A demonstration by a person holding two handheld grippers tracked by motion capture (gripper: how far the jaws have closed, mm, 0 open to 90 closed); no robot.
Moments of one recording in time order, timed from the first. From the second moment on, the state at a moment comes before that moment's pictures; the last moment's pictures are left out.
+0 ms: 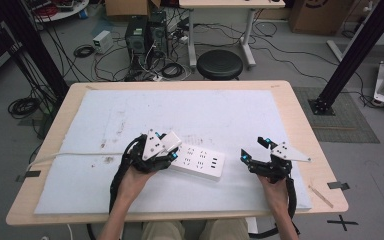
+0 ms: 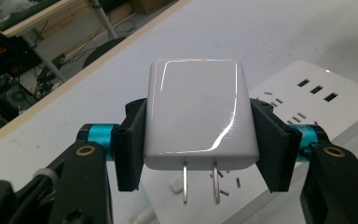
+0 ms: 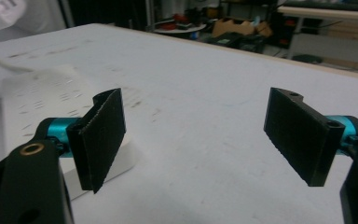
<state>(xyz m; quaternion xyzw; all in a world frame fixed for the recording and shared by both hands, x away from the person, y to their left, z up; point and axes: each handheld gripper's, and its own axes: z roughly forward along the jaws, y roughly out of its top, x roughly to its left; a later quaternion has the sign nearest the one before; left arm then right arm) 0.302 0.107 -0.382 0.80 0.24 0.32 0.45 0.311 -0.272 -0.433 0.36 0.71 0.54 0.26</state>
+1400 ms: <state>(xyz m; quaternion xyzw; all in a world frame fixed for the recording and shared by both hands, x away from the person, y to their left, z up) 0.228 0.028 -0.432 0.67 -0.07 0.60 0.43 0.297 -0.237 -0.394 0.19 0.73 0.65 -0.03</state>
